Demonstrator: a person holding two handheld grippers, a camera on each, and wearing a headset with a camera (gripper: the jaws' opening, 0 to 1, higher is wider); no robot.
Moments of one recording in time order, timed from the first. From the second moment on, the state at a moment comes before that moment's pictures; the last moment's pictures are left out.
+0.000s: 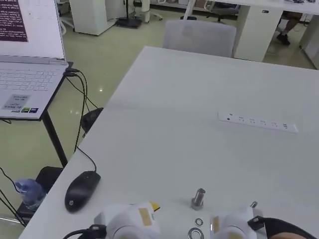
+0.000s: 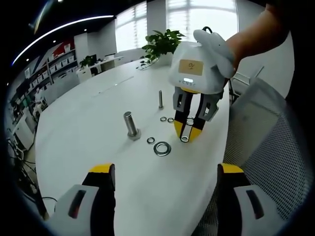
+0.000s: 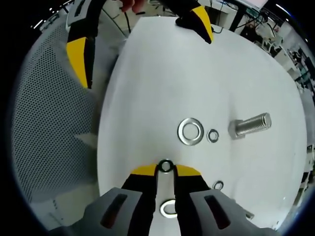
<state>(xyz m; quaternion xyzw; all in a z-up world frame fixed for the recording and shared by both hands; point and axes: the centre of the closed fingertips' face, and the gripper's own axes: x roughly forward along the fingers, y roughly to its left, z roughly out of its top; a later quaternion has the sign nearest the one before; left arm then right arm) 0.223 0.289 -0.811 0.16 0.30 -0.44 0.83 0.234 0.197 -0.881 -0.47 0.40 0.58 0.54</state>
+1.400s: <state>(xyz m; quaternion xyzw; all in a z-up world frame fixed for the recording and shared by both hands) 0.229 0.284 -0.806 0.13 0.30 -0.41 0.85 0.250 0.134 -0.846 -0.37 0.45 0.53 0.62</state>
